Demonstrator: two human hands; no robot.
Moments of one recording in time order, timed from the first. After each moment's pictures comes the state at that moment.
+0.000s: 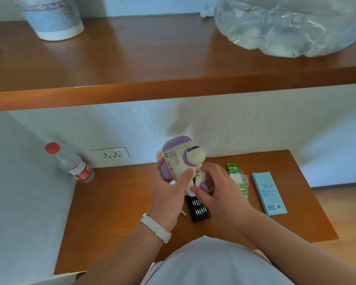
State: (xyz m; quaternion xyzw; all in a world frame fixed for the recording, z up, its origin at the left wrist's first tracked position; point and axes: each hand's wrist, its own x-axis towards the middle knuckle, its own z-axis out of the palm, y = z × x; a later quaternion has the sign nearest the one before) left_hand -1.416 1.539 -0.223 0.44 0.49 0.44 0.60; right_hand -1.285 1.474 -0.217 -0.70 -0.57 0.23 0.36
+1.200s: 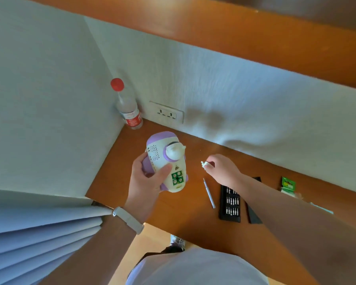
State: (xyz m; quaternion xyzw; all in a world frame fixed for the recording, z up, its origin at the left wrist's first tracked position) left_hand -1.553 1.558 -0.276 0.24 0.62 0.45 0.59; right_hand -1.314 1.635 -0.372 -0.64 -0.70 0.32 -0.01
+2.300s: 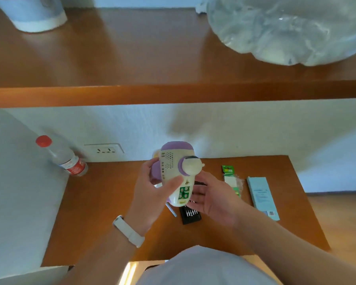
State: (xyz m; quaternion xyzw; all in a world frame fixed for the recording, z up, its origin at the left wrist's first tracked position) left_hand -1.432 1.548 -0.215 0.53 0.51 0.34 0.58; right_hand -1.257 1.493 -0.228 -0.52 -0.07 0.71 0.47
